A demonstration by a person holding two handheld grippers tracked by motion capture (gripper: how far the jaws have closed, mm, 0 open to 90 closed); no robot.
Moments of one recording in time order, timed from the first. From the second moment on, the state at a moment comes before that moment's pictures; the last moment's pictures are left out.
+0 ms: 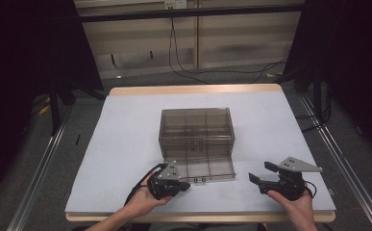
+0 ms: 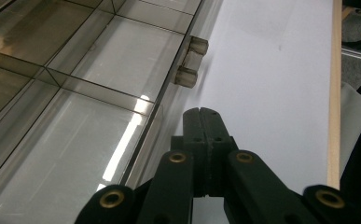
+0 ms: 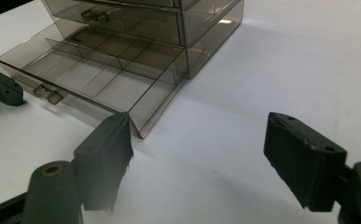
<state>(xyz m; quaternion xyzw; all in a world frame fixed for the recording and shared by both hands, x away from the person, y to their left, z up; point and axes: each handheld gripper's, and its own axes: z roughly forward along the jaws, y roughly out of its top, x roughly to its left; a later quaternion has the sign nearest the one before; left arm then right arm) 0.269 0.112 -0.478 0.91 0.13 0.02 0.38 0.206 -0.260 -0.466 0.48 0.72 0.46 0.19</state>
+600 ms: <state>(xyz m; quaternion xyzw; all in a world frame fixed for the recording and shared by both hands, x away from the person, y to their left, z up) 0.278 0.102 -0.481 0.91 0.15 0.02 0.40 0.207 -0.259 -0.466 0.48 0.73 0.45 0.19</state>
